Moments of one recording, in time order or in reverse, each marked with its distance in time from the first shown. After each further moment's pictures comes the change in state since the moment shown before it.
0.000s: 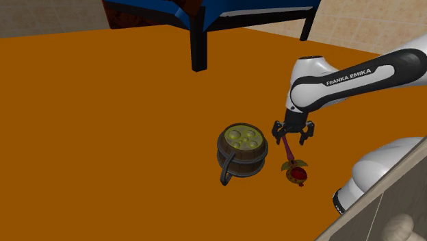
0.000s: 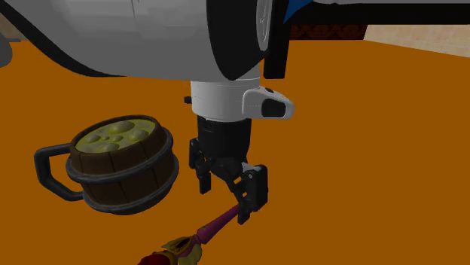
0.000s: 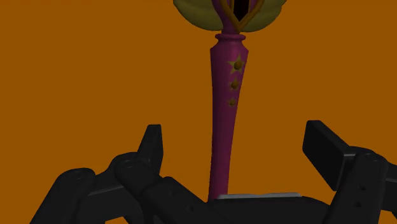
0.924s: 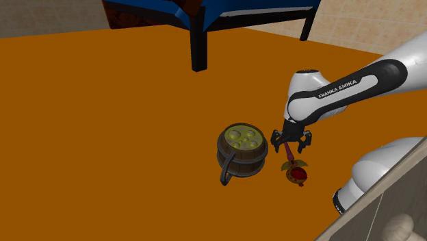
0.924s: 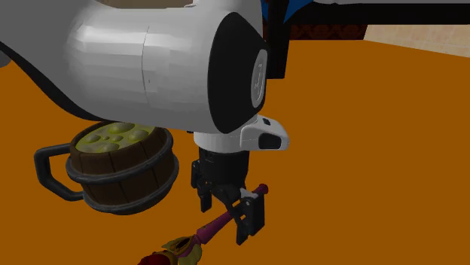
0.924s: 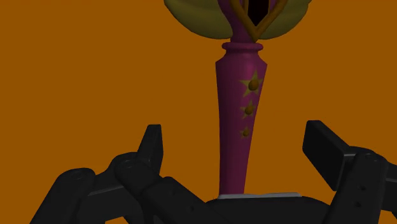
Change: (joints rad) arm -0.001 0.094 0.015 -0.066 0.014 0.156 0.015
